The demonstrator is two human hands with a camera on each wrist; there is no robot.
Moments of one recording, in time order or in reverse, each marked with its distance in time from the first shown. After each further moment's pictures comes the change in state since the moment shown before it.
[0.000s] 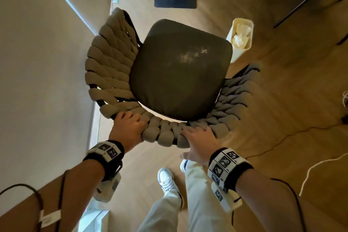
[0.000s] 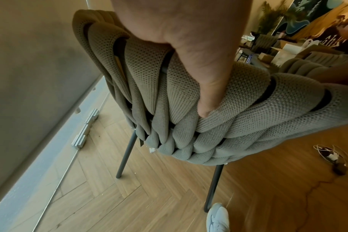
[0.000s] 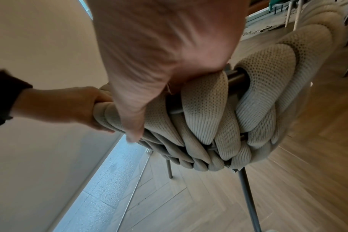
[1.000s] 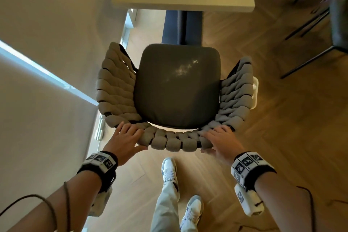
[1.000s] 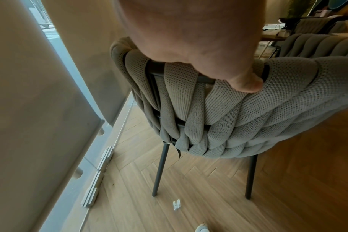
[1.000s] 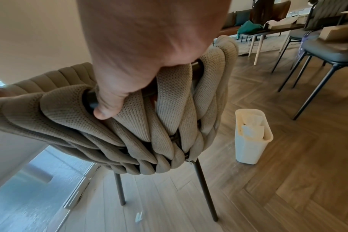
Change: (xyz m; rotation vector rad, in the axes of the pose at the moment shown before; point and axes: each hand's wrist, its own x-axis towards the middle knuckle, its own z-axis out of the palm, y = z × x) left_hand 0.236 -0.093 -0.070 -0.032 -0.028 -0.064; right_hand 0.189 0.179 -0.197 -0.143 0.176 -0.091
